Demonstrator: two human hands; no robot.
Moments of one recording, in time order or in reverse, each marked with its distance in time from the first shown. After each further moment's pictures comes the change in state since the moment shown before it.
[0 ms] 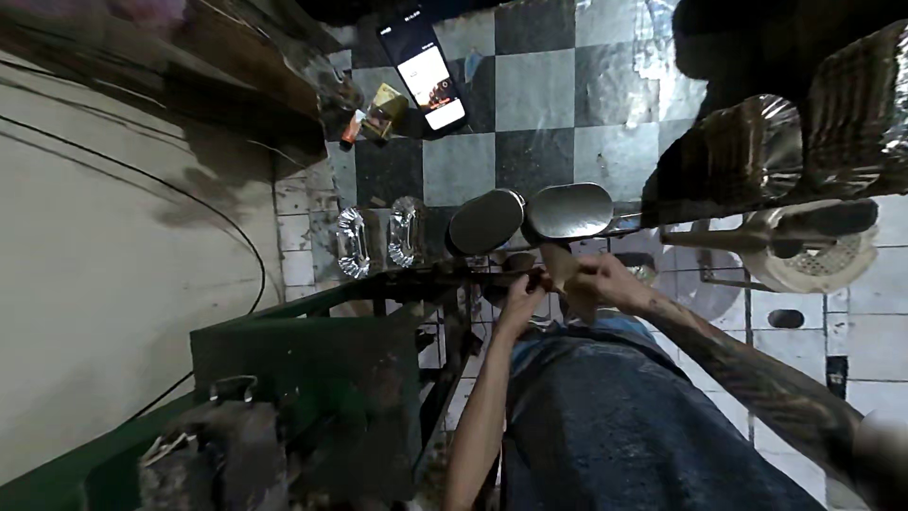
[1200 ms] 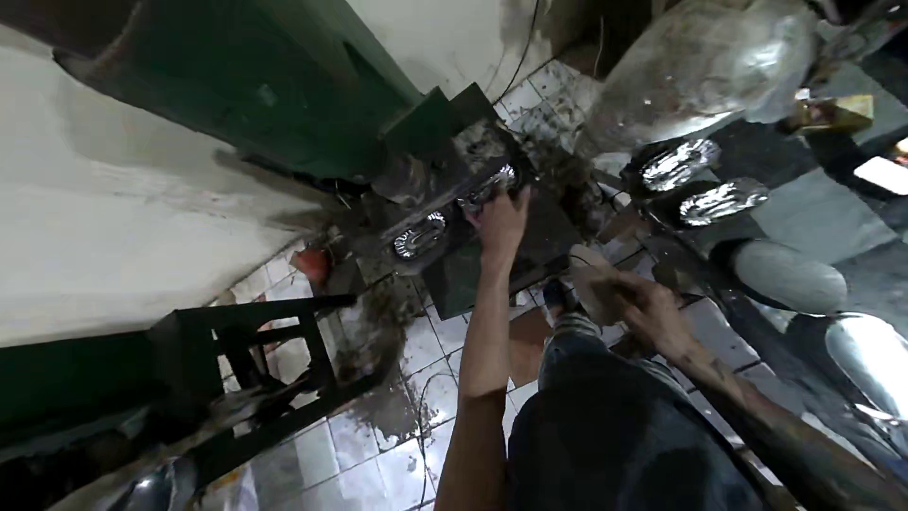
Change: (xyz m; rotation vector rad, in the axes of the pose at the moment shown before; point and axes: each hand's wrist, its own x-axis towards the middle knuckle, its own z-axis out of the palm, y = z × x) left_hand -0.240 -0.073 -0.242 0.337 1.338 -0.356; right_hand 0.022 -0.117 0.261 -0.675 -0.478 -0.463
